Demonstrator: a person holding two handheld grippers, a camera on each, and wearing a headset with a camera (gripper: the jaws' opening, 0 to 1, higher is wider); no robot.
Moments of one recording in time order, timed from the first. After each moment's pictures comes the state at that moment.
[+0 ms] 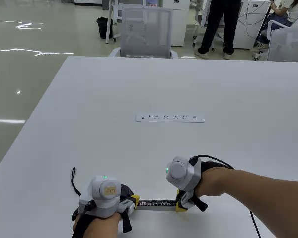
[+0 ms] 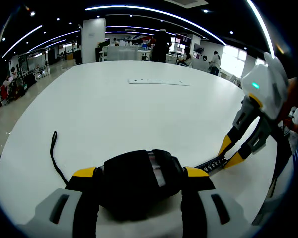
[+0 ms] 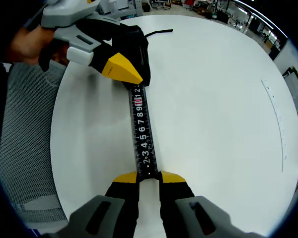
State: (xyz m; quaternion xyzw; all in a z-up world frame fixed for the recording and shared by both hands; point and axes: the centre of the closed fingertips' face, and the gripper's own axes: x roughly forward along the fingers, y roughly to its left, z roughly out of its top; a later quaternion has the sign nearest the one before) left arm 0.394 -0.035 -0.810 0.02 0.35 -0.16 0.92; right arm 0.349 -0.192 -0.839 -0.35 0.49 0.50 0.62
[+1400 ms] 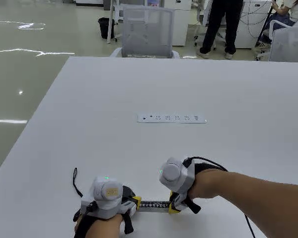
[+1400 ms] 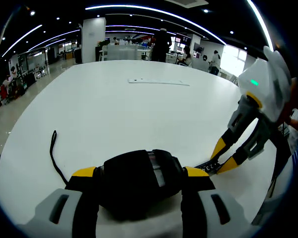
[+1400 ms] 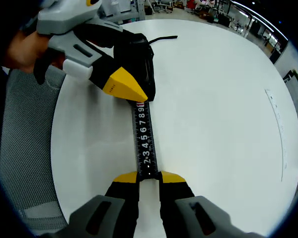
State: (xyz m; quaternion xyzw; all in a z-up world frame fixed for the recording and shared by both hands) left arm 0.393 -0.034 -0.810 0.02 0.35 -0.16 0.92; right arm 0.351 -0.166 -0.839 -0.35 0.48 0.51 0.62
